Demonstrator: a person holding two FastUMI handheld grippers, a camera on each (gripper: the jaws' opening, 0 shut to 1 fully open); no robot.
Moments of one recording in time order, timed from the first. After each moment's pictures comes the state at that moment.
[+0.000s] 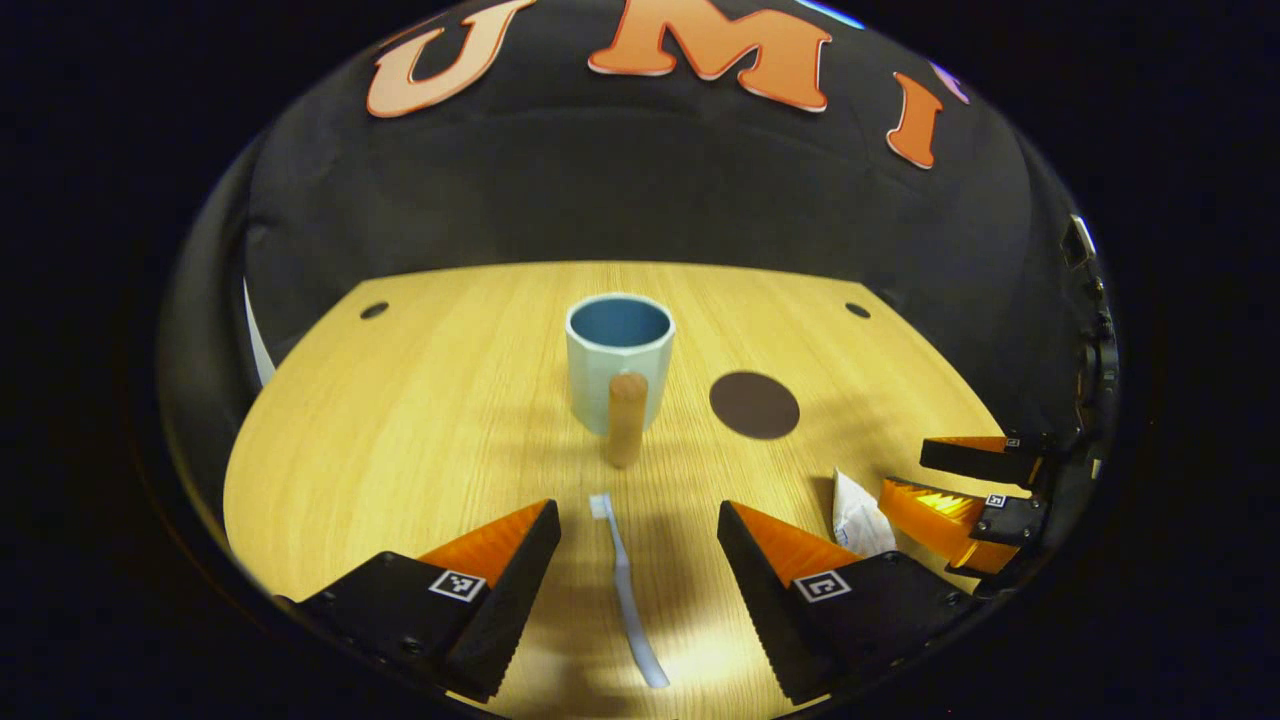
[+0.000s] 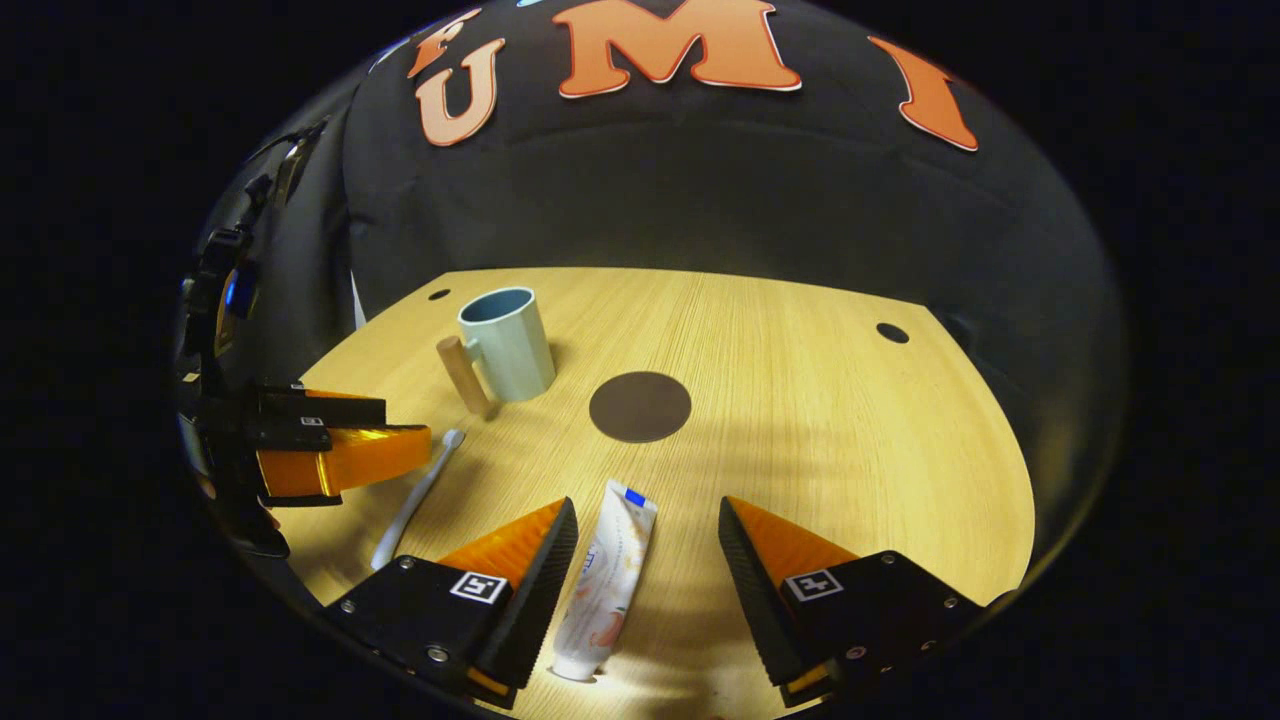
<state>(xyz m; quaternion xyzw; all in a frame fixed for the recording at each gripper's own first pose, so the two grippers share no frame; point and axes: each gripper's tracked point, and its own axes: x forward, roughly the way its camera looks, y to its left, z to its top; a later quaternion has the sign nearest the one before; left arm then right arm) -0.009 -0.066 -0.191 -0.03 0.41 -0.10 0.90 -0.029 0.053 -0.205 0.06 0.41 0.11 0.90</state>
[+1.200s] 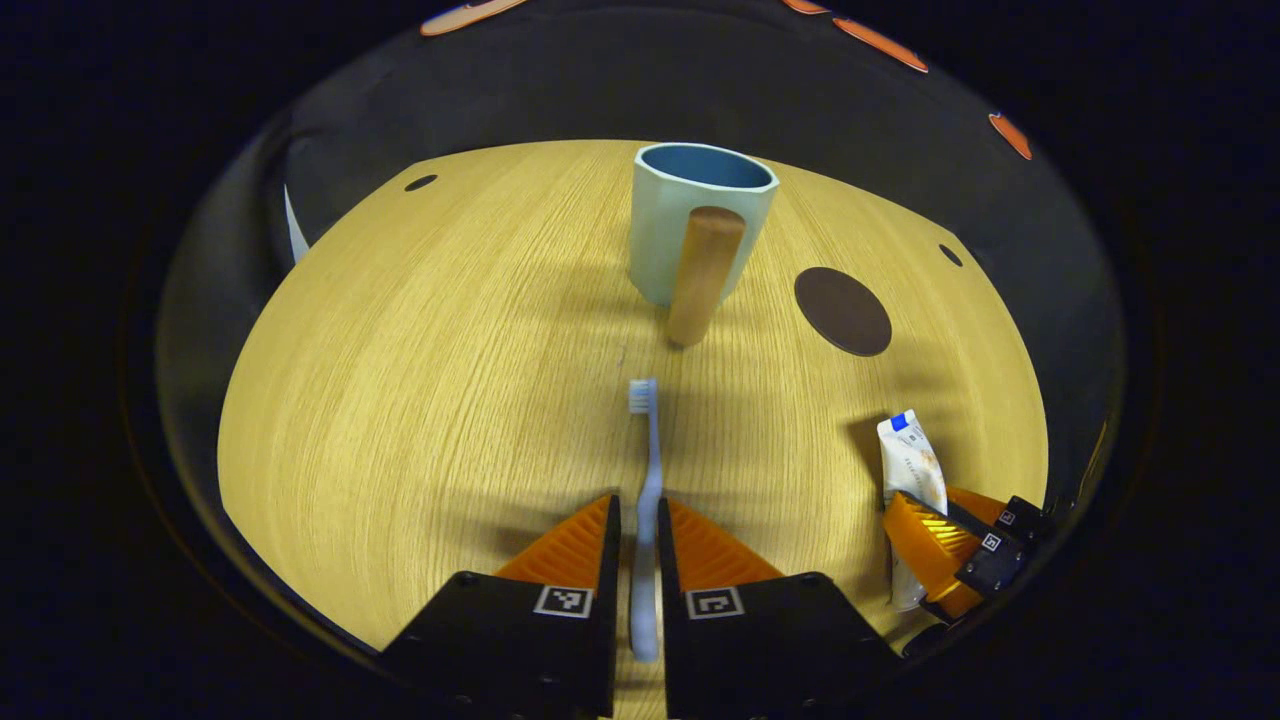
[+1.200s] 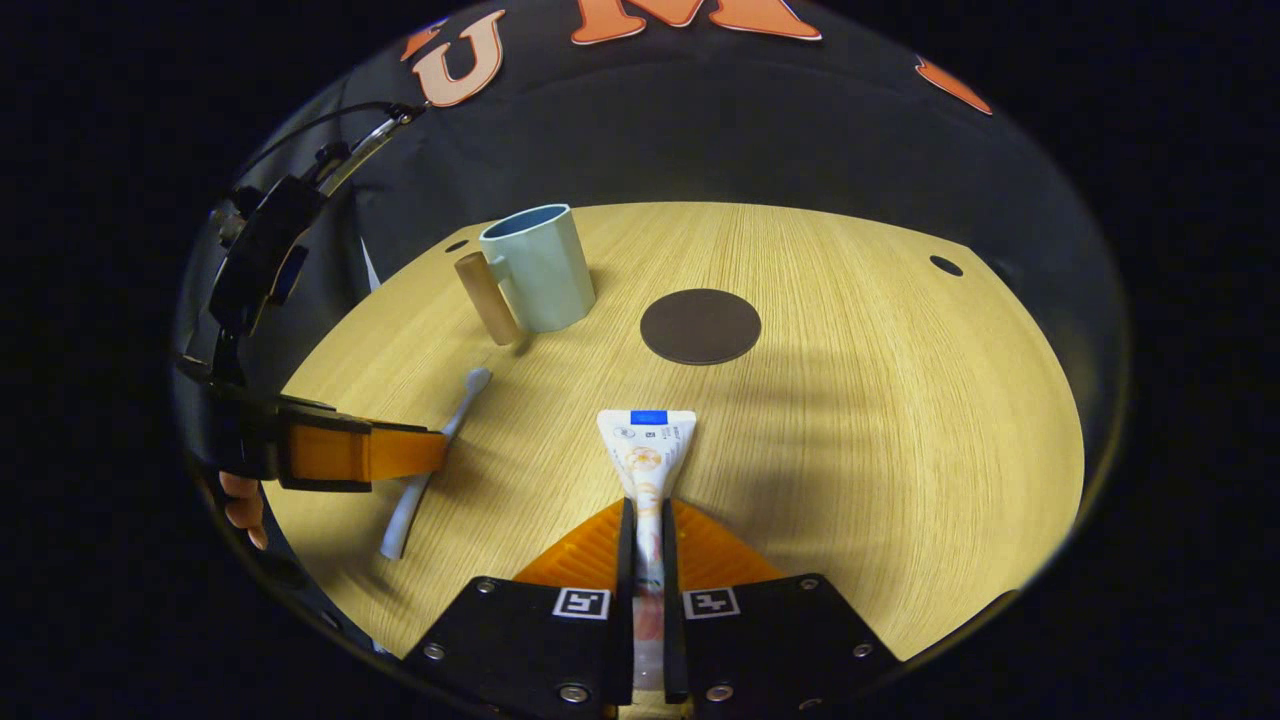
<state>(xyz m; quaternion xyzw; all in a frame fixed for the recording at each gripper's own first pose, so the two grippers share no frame) -0.005 -0.029 -0.202 -0.06 0.53 0.00 0.84 -0.054 0.098 -0.244 0.08 0.47 0.14 0.86</state>
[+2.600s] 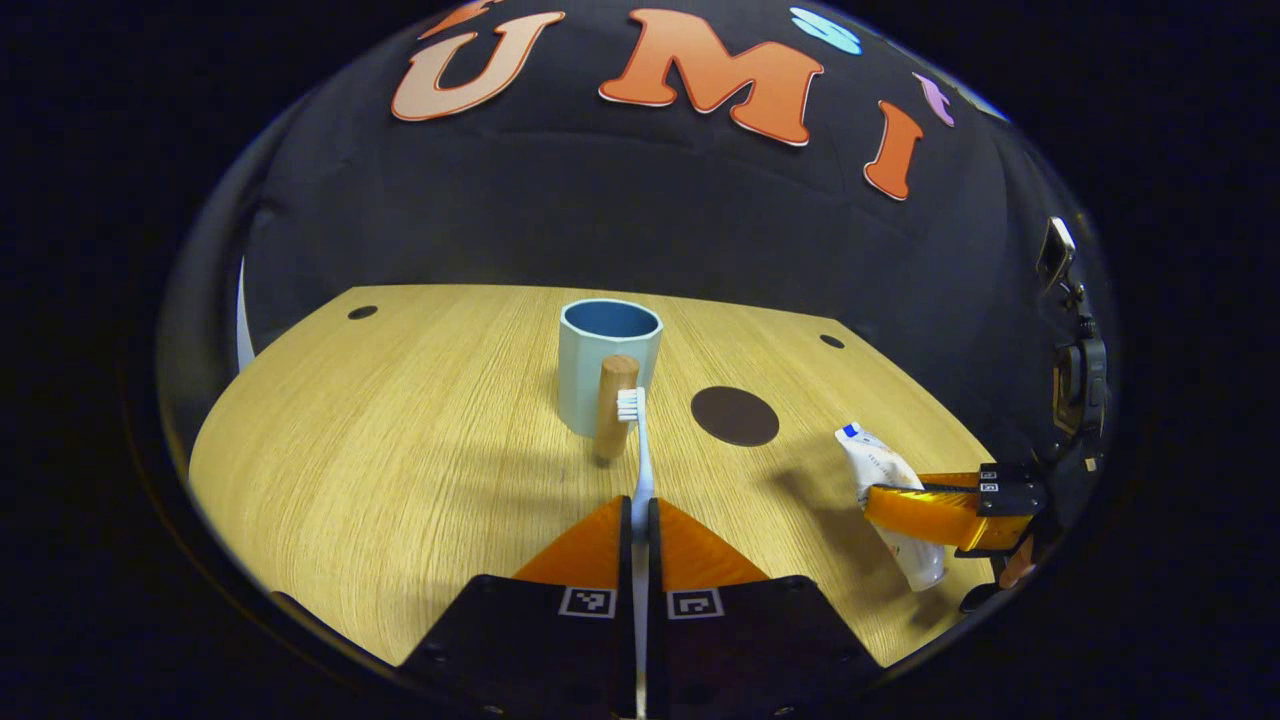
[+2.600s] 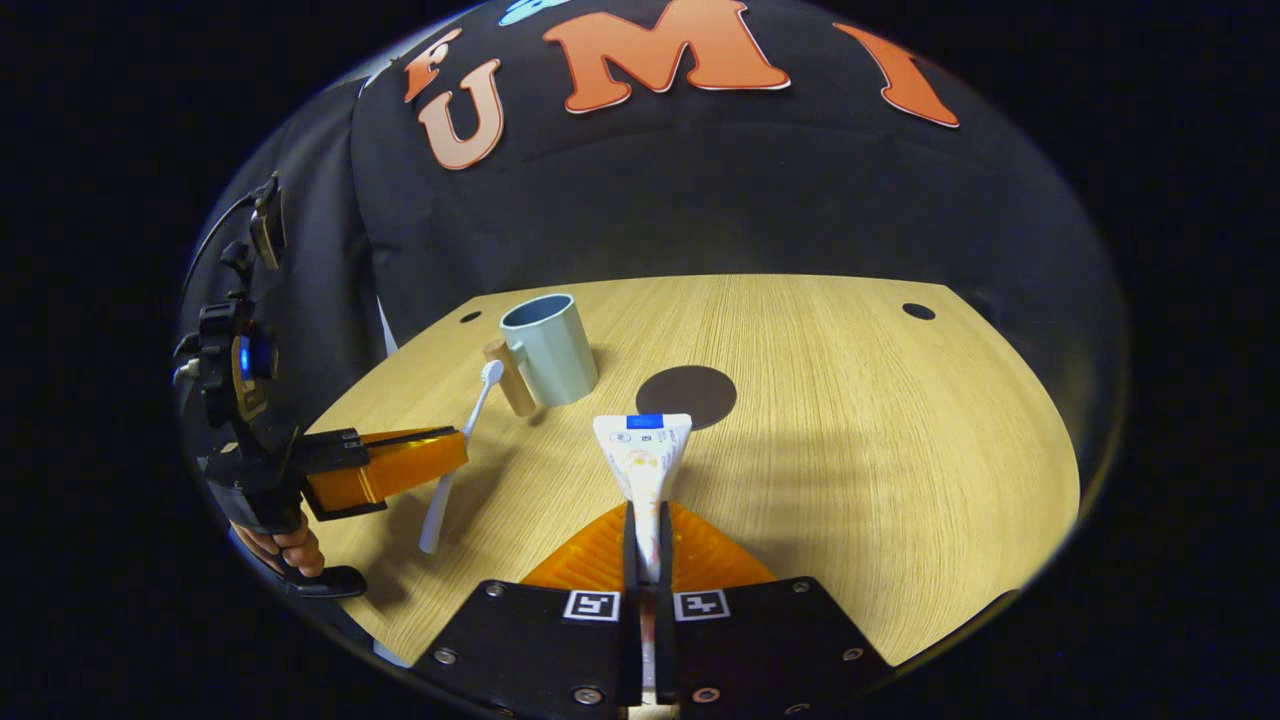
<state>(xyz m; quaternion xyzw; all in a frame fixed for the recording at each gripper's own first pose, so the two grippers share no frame) 0.028 -0.008 -0.163 -0.07 0.28 -0.13 0.95 -0.026 0.091 -0.205 0.13 0.36 0.13 0.91</state>
